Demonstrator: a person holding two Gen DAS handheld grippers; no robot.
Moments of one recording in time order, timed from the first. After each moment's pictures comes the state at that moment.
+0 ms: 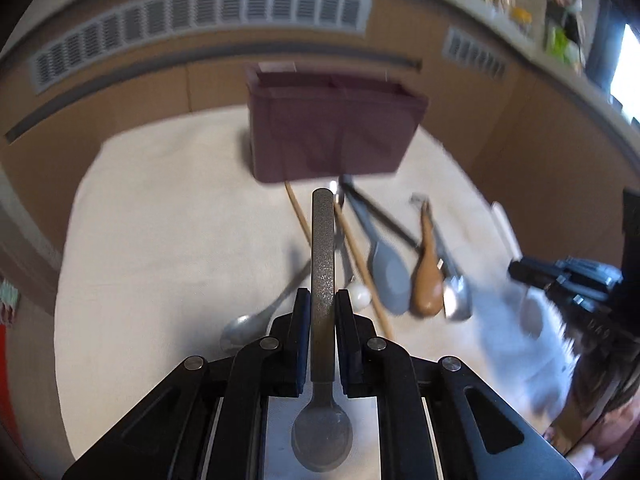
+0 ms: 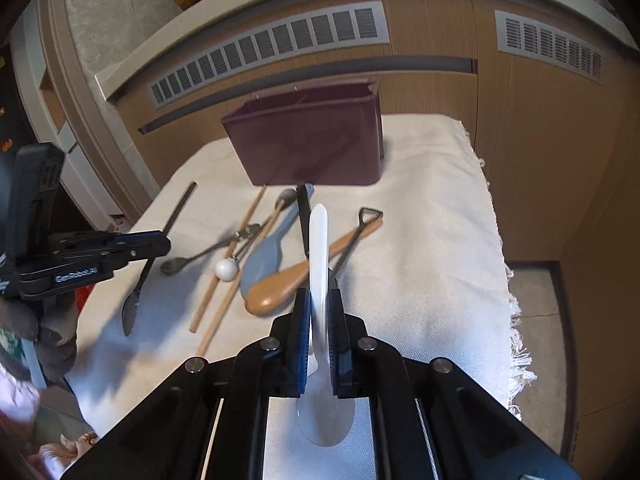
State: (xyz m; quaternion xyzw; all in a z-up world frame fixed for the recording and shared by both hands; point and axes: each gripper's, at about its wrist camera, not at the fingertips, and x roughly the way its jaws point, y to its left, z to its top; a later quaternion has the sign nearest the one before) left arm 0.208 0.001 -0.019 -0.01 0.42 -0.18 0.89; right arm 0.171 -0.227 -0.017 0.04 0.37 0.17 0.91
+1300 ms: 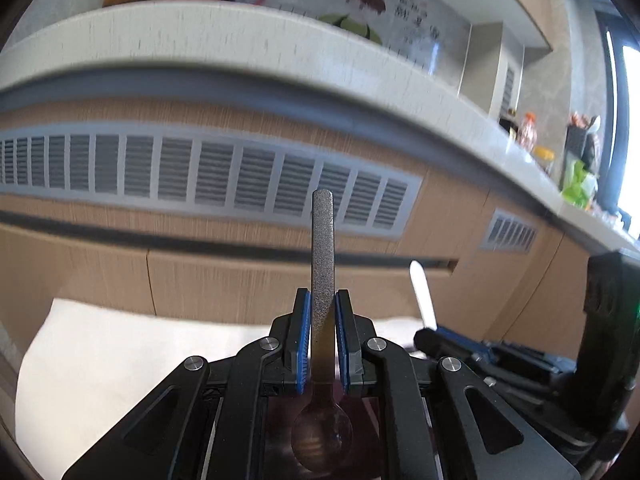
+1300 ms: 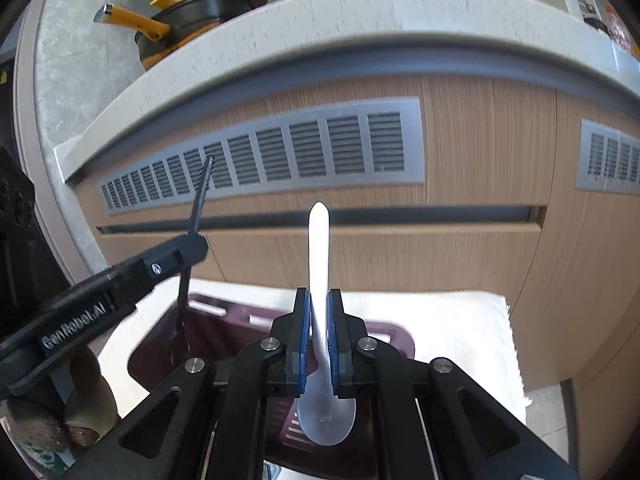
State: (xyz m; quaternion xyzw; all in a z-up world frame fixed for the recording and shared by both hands) left arm 0.408 -0.030 0.028 -0.09 0.23 -0.18 0.95; right arm 0.399 -0.193 0.041 0.04 0.26 0.15 0.95
